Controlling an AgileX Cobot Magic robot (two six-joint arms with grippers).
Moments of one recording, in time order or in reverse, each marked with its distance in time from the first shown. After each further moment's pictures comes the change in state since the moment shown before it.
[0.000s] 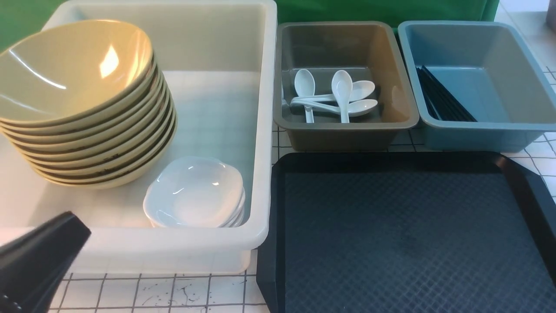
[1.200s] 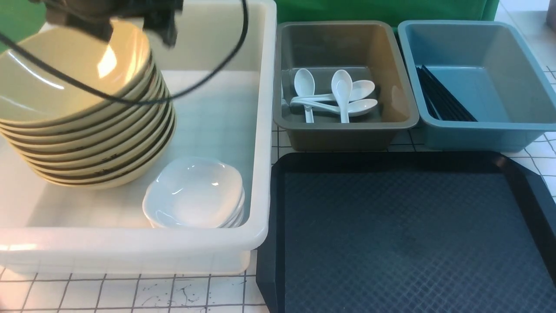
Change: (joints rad) right arm 0.000 0.000 -0.091 -0.002 -0.089 -0.236; left arm 0.047 1.400 -1.559 0.863 1.028 -0.526
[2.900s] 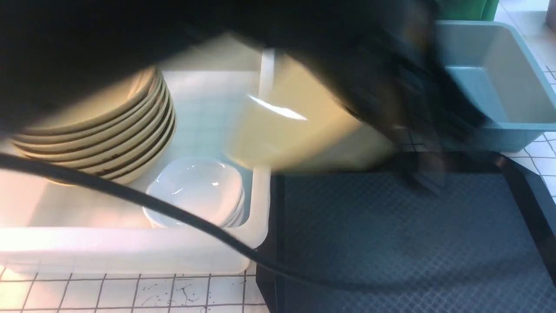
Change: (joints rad) right arm 0.000 -0.255 -0.001 -0.001 0.164 0.131; left arm -0.707 0.033 -0.001 0.257 -0.045 -0.044
